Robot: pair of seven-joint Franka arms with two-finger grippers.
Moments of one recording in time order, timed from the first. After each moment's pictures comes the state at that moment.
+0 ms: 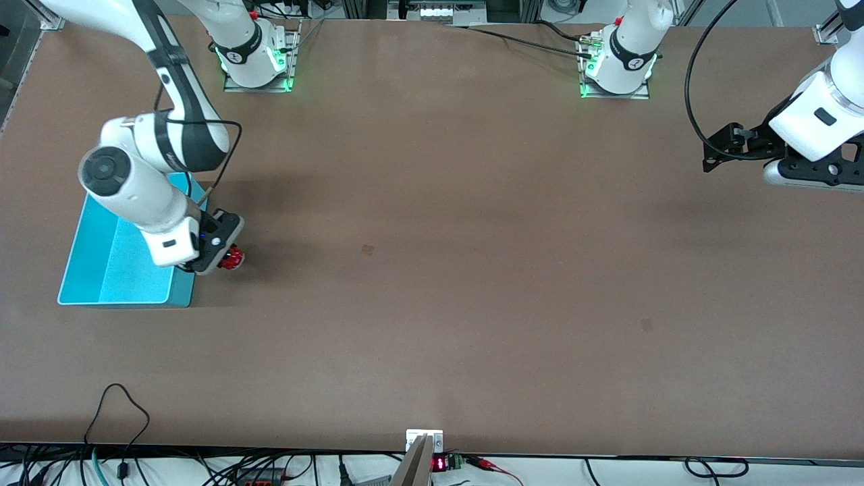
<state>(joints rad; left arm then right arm) -0.07 0.01 -0.01 -1.59 0.00 1.55 -0.01 0.01 0.25 0.11 -1.98 -0.08 2.30 -0.84</state>
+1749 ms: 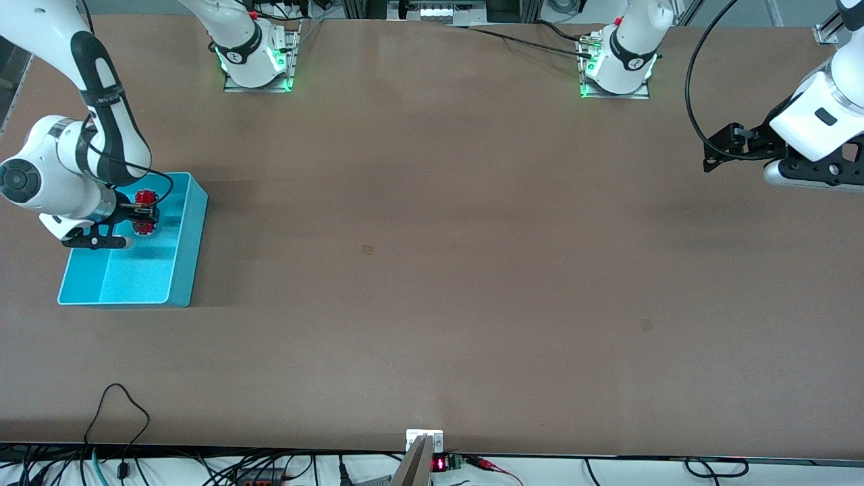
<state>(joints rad) -0.07 0.01 -0.01 -1.59 0.00 1.55 -0.01 -0.02 0.38 -0.28 -2.16 -0.10 2.38 -0.21</state>
